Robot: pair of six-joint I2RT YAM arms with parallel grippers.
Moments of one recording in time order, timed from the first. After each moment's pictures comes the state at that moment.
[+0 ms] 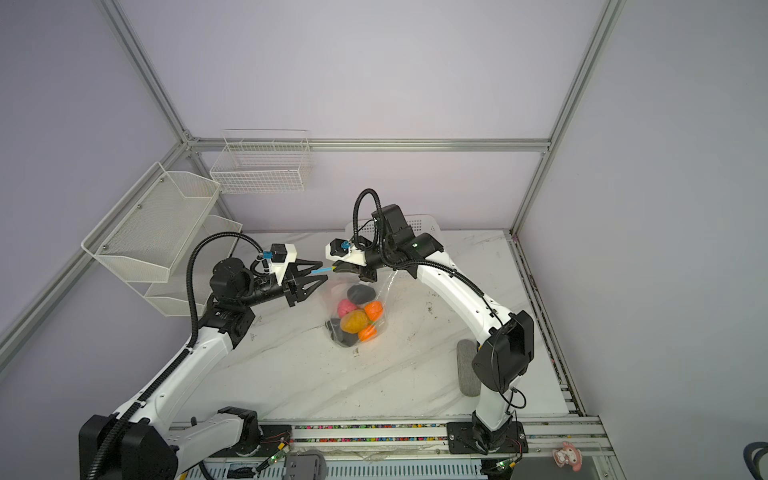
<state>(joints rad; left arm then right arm) -0.16 1.14 0.86 0.25 0.94 0.04 0.65 1.78 1.83 -0.68 -0.76 -0.86</state>
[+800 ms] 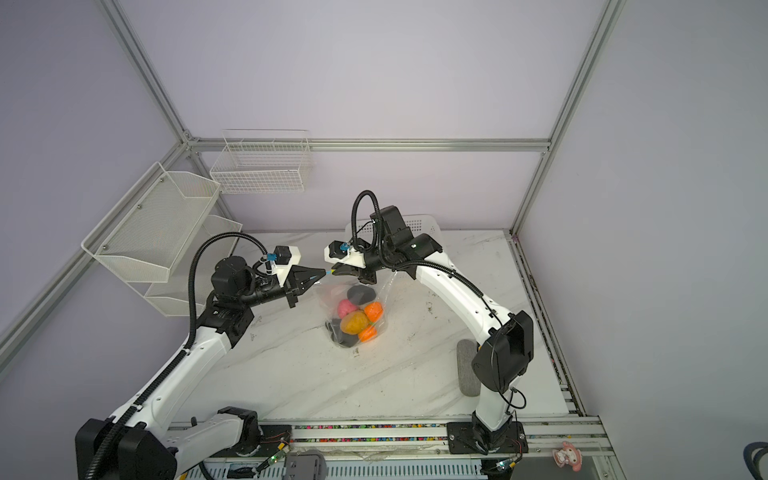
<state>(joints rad) -0.17 1.09 0.88 0.07 0.87 0.19 0.66 1.78 1.83 -0.70 -0.76 -0.86</state>
